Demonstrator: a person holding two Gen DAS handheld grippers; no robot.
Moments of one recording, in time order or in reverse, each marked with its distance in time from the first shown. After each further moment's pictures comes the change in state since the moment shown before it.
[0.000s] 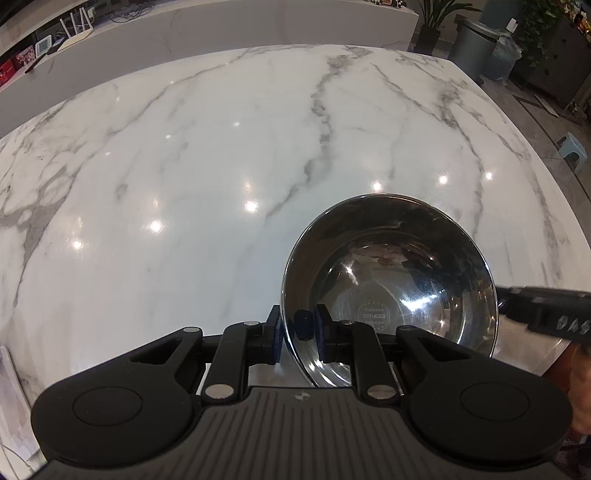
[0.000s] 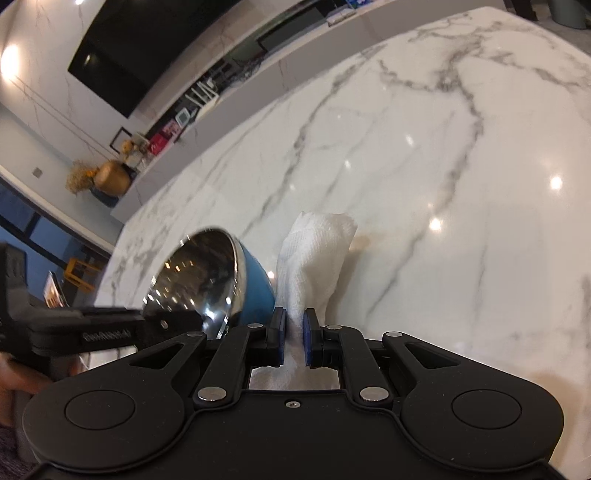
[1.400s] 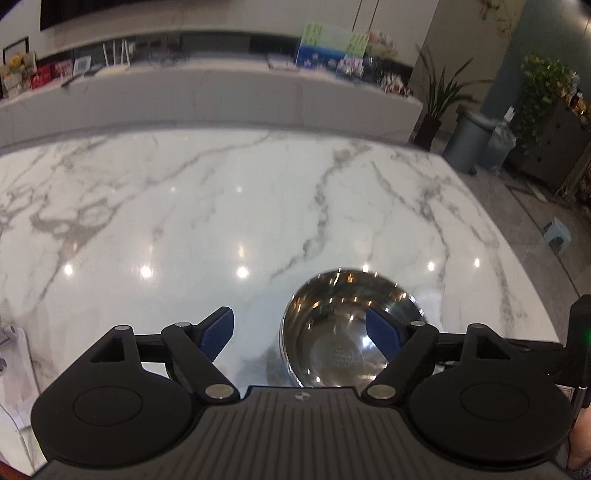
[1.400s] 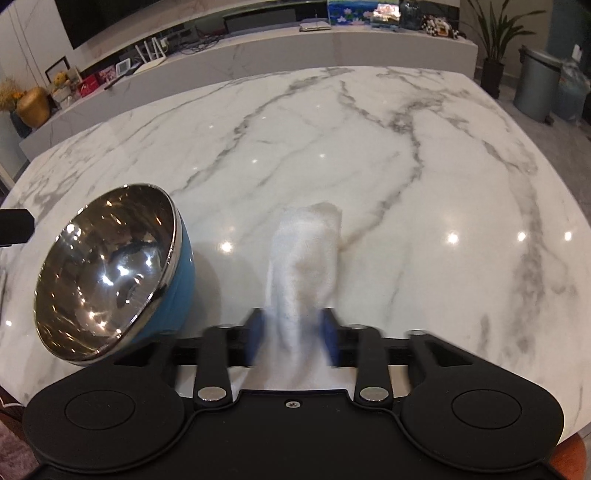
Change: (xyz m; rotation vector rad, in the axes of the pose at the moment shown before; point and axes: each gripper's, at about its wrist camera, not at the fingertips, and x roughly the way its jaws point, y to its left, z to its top) left arm -0.074 0.008 -0.019 -0.131 -0.296 -0.049; right arm -0.006 0.032 -0.006 -0.213 -0.024 -0.445
